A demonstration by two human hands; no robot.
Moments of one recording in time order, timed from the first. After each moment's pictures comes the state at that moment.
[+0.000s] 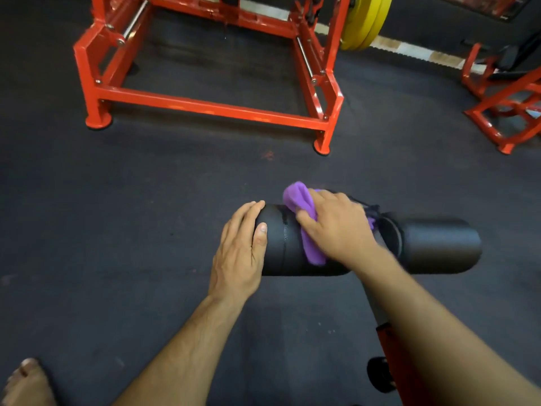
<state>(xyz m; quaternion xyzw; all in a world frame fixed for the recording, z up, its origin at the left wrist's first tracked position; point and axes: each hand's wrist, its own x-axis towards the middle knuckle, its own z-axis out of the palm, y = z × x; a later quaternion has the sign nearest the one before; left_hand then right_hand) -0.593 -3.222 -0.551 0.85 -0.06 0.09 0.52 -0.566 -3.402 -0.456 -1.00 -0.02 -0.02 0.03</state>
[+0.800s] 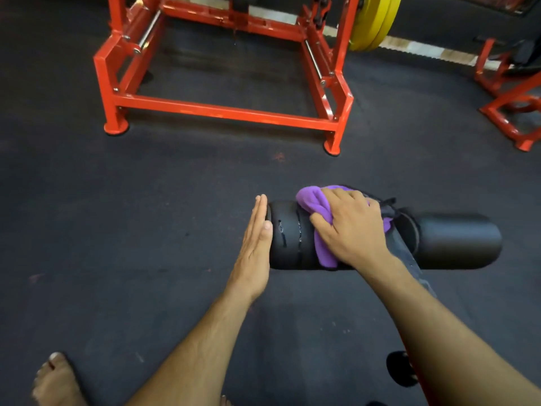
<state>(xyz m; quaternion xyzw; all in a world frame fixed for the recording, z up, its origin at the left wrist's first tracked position) -0.607 -3.210 -0.540 0.71 -0.04 -0.08 0.70 -0.583 -3.391 -0.459 -0.99 -0.04 -0.12 0.02</state>
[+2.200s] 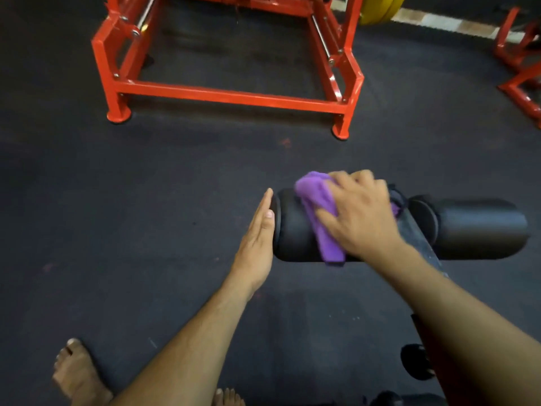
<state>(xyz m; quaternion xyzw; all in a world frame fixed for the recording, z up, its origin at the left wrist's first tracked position) -0.604 -3.204 -0.544 0.70 0.02 -0.12 0.71 -0.580 -3.391 -0.472 -0.98 -0.15 -0.13 -0.08</state>
